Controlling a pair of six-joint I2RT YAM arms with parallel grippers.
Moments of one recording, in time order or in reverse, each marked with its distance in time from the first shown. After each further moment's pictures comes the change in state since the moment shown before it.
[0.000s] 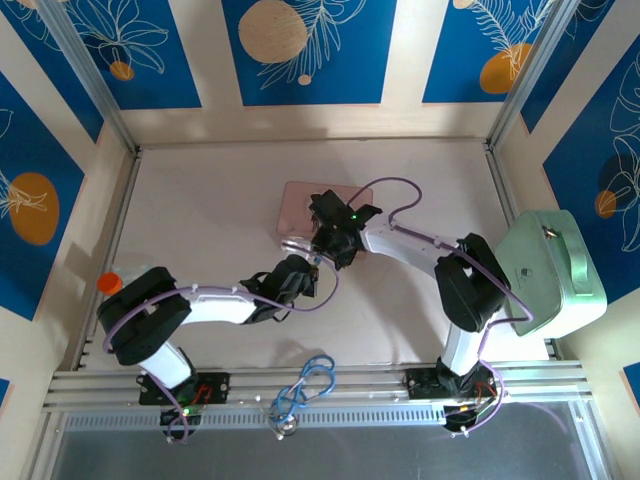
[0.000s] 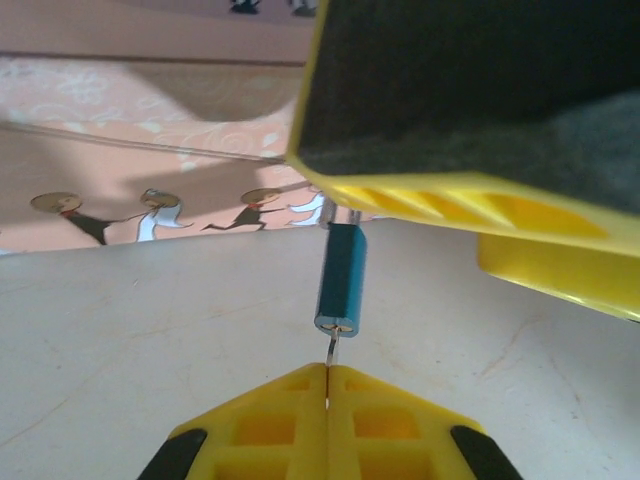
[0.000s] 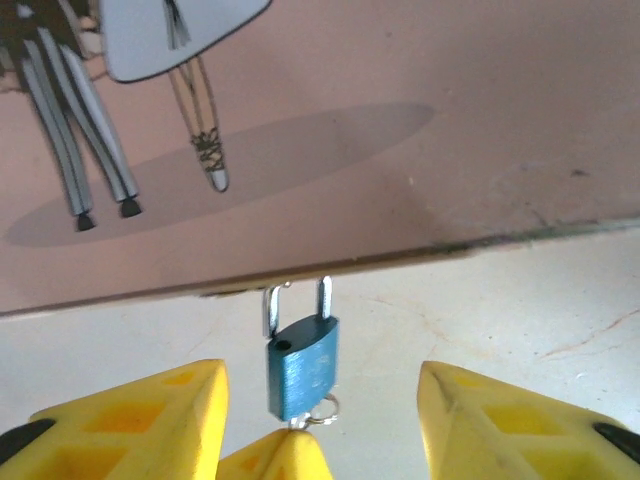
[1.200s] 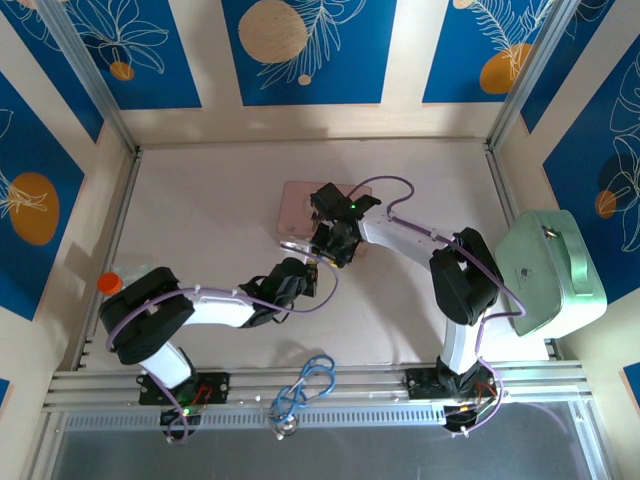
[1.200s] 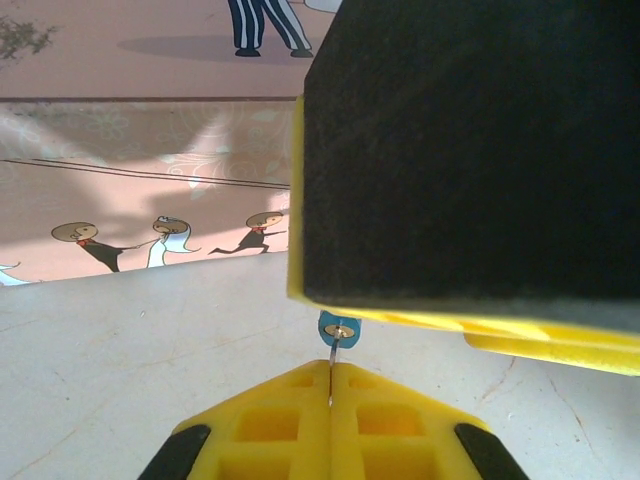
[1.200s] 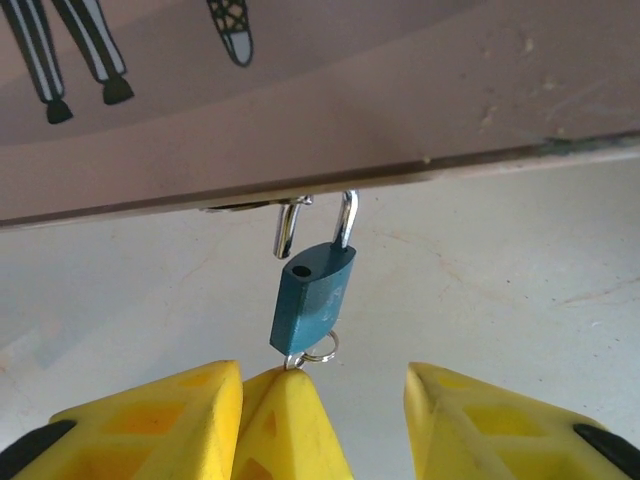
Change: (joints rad) left arm -0.004 0.012 -0.039 0.115 -0.038 0.036; right arm -0.039 0.075 0.101 -0.121 -0.183 -0.101
